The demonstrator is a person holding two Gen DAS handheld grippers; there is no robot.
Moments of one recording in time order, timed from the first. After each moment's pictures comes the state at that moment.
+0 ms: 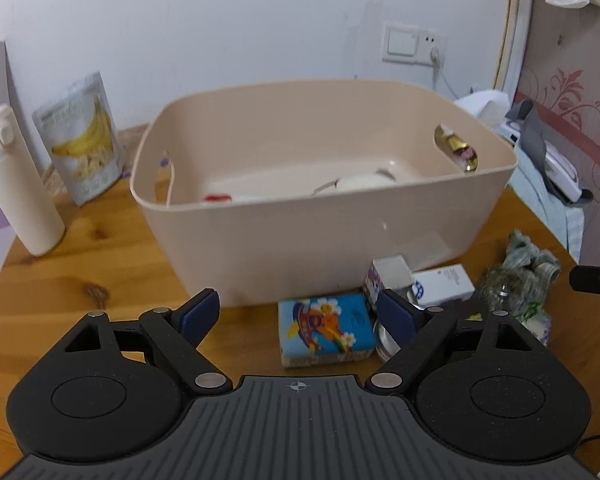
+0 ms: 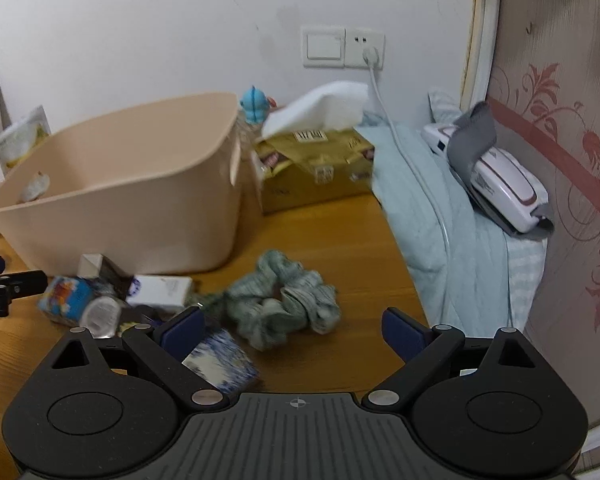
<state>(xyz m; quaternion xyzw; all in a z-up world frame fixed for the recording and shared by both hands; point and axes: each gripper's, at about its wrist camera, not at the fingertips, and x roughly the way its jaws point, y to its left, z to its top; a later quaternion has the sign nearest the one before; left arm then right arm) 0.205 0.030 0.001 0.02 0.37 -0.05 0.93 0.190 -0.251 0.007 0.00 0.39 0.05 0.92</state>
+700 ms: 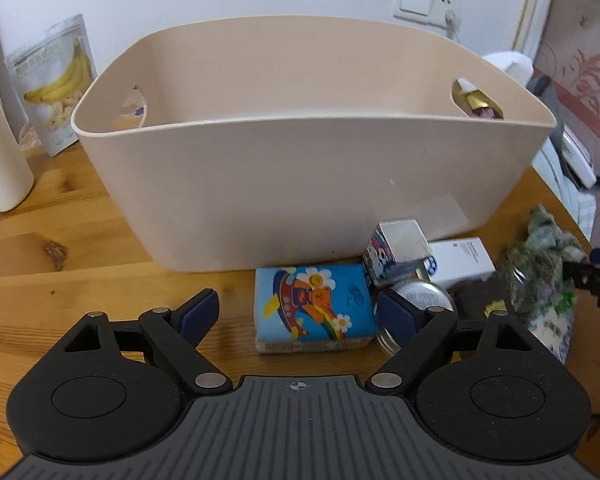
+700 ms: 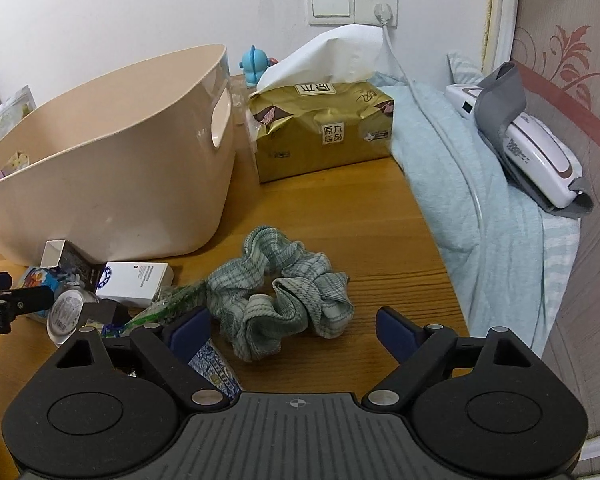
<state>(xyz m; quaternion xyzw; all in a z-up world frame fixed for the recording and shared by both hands) 0.232 0.020 -0.035 0.00 0.42 -0.04 0.91 0.231 -0.253 -0.036 0.02 0.43 0.07 0.90</state>
